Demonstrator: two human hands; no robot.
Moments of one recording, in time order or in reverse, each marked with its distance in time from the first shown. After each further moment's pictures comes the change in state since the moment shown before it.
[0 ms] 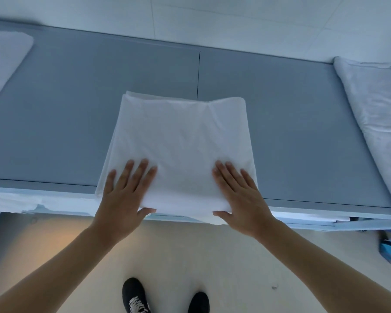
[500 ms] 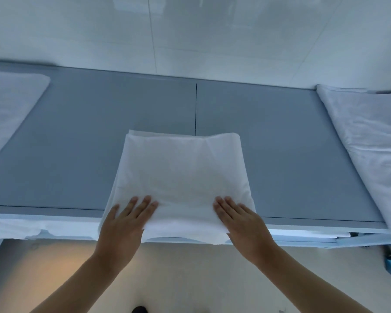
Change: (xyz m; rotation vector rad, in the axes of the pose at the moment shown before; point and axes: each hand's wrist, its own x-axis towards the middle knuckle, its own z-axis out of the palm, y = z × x) left_hand -0.014 0.011 -0.040 0.045 0.080 0.024; right_hand -0.013 -0.025 -0.037 -0.161 0.093 -0.052
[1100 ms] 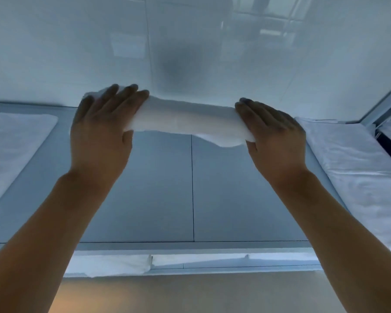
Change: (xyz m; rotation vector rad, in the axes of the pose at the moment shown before) left_hand 0.154 -0.046 -0.228 -0.127 0.721 0.062; right_hand 0.139 0.065 -0.233 -0.167 0.727 0.144
